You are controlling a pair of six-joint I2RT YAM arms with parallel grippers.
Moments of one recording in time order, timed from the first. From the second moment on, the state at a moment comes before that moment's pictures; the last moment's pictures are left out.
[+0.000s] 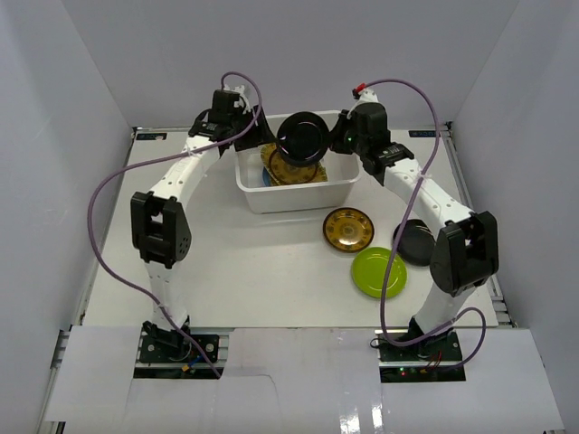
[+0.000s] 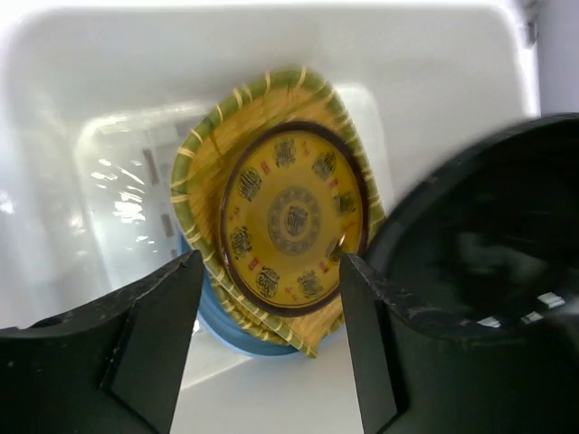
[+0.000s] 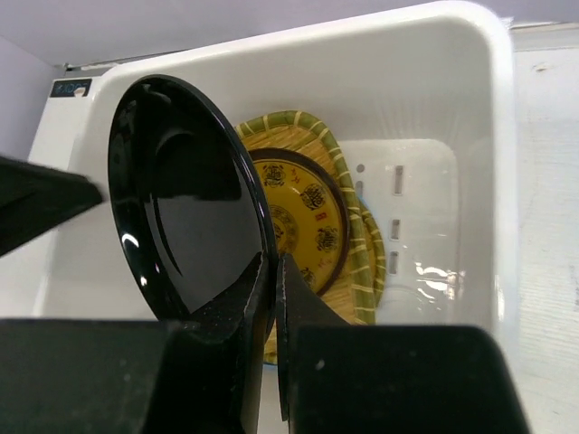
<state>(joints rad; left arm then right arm) -0.30 2.06 1.94 -0.52 0.22 -0.45 0.43 1.71 1.51 -0.15 -0.02 0.42</state>
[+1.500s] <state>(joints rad) -1.10 1.93 1.25 -0.14 0.12 -0.65 0.09 1.19 1.08 -0.29 -0.04 0.36</state>
